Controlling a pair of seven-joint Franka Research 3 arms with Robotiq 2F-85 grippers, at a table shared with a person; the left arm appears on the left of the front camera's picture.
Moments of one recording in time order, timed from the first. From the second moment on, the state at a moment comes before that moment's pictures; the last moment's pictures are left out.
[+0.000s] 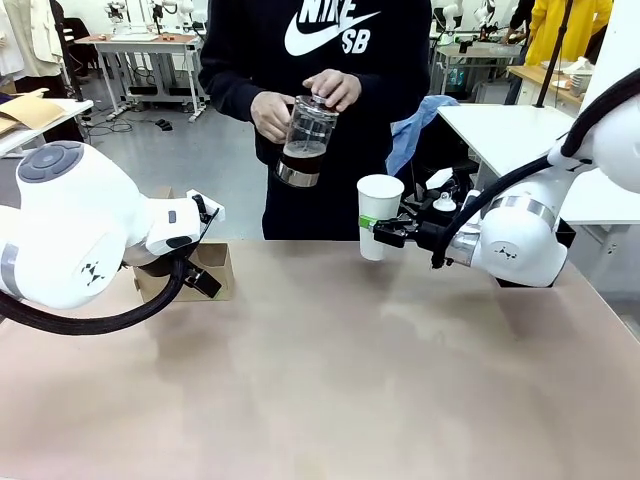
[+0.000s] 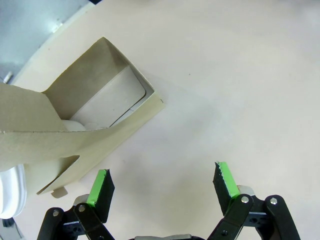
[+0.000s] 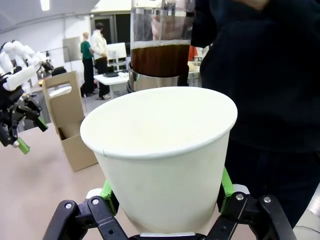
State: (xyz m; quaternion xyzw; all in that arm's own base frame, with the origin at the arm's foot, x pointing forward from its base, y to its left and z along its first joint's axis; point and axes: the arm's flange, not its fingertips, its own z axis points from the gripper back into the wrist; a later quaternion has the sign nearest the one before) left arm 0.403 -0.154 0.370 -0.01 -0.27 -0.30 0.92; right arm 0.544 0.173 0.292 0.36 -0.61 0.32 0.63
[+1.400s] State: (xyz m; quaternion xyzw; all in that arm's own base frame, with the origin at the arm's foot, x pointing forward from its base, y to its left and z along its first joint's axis) left arm 0.403 -0.154 0.370 -0.01 -0.27 -0.30 0.92; right arm 0.544 0.171 0.293 0.36 -0.61 0.32 0.63
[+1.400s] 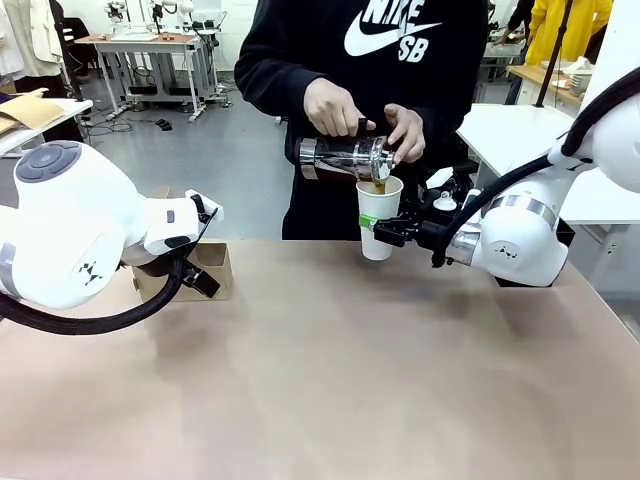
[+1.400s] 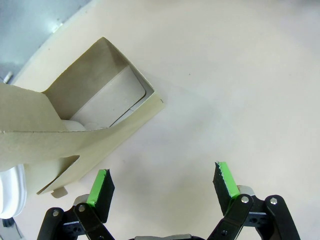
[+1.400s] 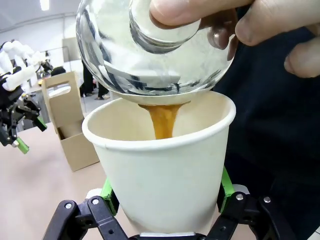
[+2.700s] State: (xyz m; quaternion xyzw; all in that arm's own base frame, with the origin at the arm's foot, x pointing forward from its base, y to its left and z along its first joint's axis) left arm 0.403 -0.154 0.370 -0.01 -0.27 -0.30 0.92; right arm 0.544 0.171 0.292 0.36 -0.61 0.32 0.63
